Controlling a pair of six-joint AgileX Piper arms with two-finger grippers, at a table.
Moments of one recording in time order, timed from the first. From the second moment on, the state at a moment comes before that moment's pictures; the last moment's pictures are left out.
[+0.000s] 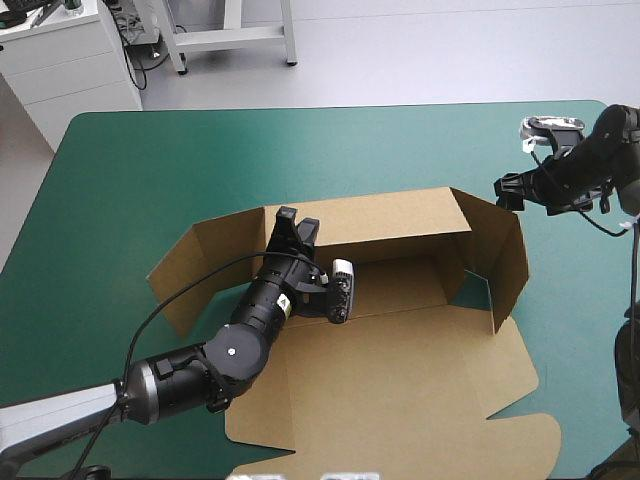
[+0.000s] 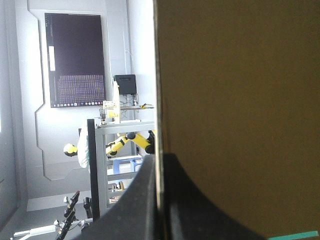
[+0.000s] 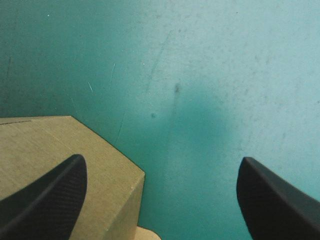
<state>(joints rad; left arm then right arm) -1.08 1.38 -0.88 1.69 0.67 -0.46 -0.10 1.72 -1.64 0.23 1.24 -0.25</state>
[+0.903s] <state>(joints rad) -1.08 1.38 -0.88 1.69 0.67 -0.47 -0.10 1.46 -1.27 0.42 1.22 -0.54</state>
